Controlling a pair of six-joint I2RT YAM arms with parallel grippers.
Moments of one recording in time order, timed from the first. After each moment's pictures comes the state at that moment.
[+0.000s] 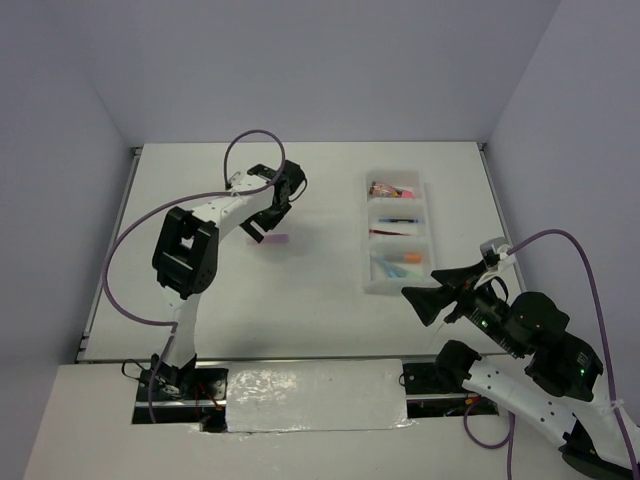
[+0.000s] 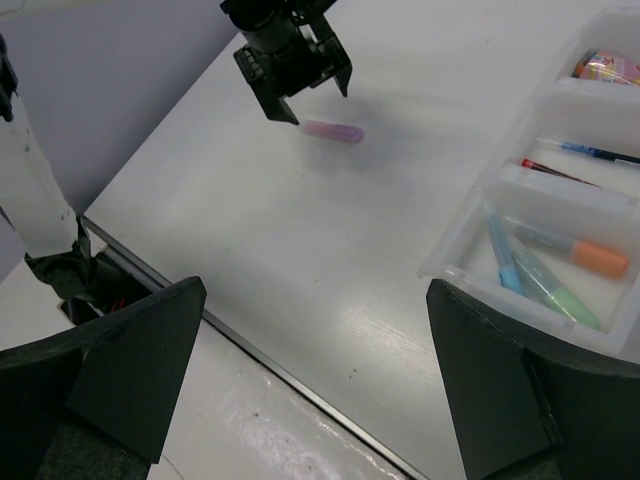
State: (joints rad) left arm -0.50 2.08 1.76 -1.08 -0.55 -1.47; right arm 0.87 0.23 0.88 -0.78 0.22 0.42
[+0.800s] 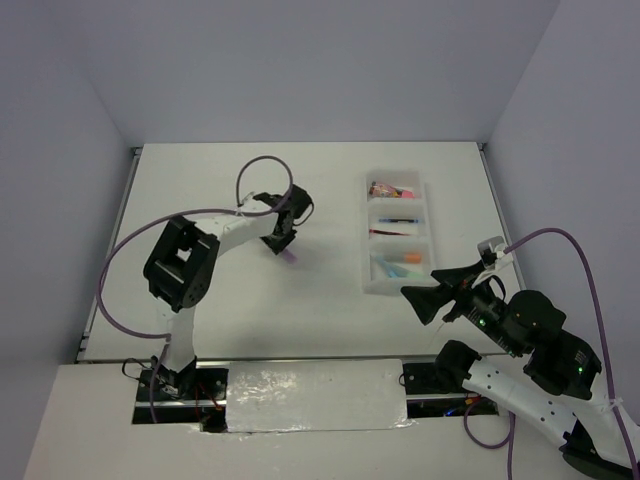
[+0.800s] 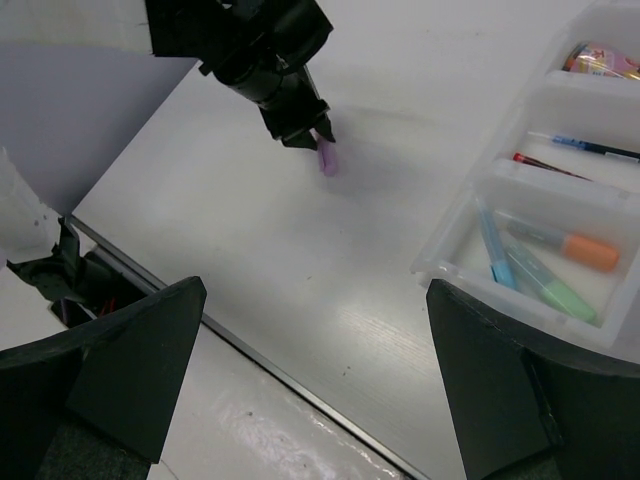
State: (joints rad) left arm -0.55 1.99 1.43 -0.81 -0.43 -1.44; right arm 0.87 0.24 0.88 -0.78 0.23 0.42
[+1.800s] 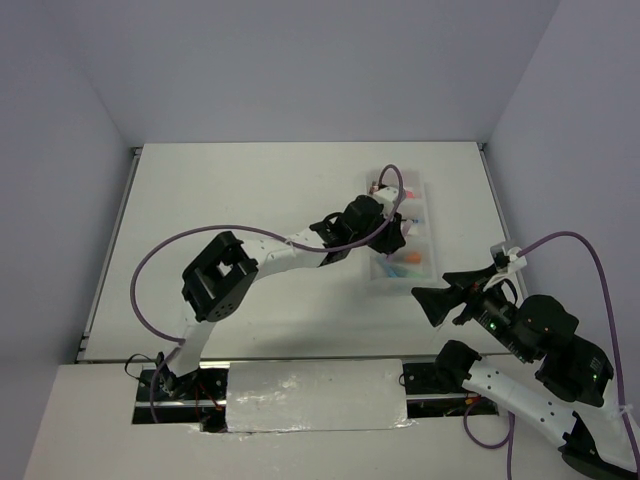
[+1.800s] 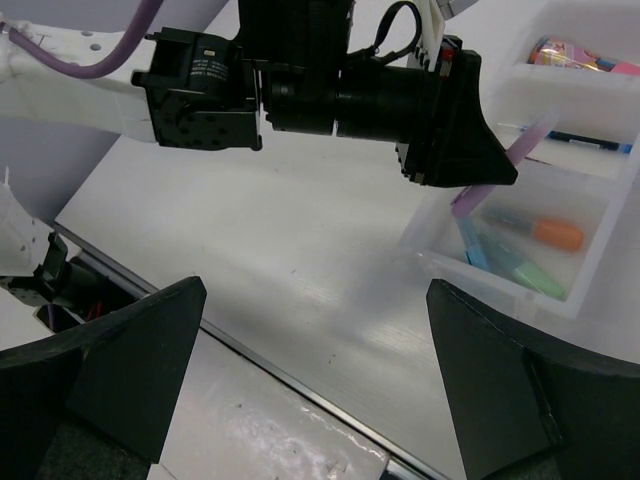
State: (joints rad) left arm -0.92 2.10 1.56 0.14 0.10 -0.40; right arm 0.87 0.22 0.93 -0.88 0.28 0.42
